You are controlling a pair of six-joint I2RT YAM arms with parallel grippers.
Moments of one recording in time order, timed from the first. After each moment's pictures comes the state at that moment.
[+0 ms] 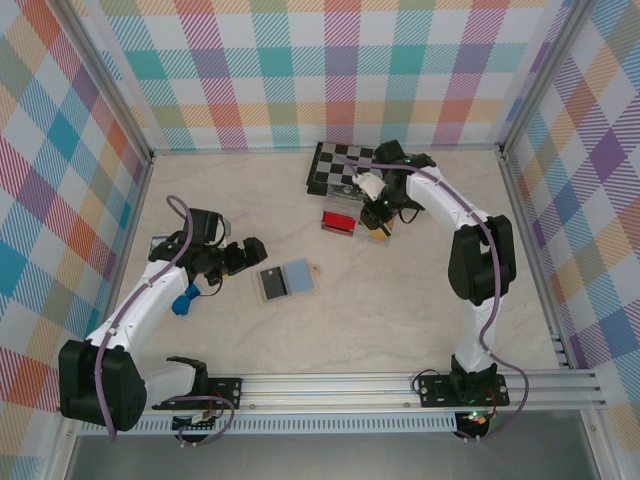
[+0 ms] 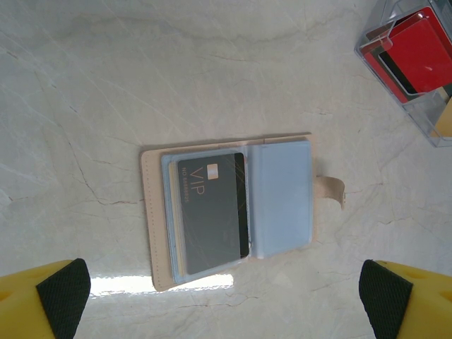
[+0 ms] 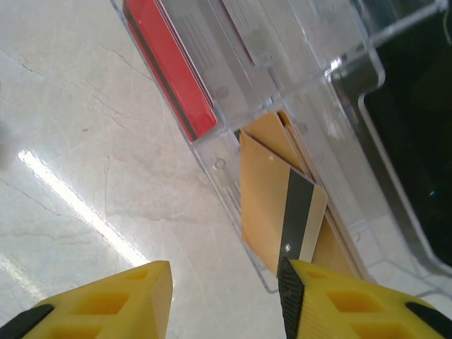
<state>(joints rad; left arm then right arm) -0.19 1.18 0.86 -0.71 0.27 -0.58 0.37 2.00 1.74 -1.03 -0.16 -0.38</state>
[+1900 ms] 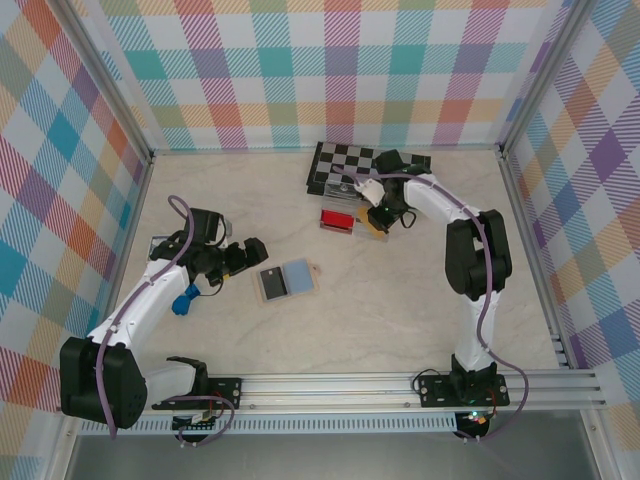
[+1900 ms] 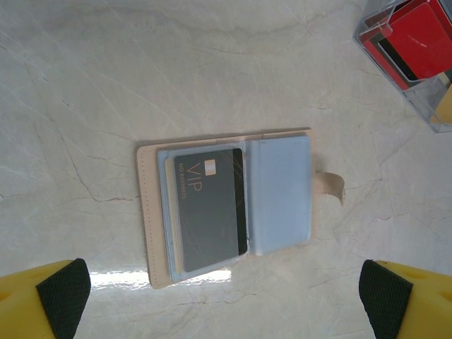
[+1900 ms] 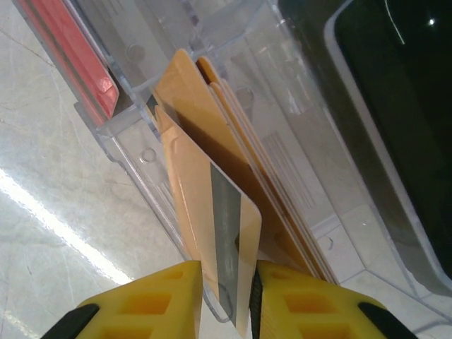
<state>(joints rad) -0.19 1.20 0.86 -0.71 0.29 -0.58 0.37 2.05 1.65 -0.86 -0.05 -0.45</state>
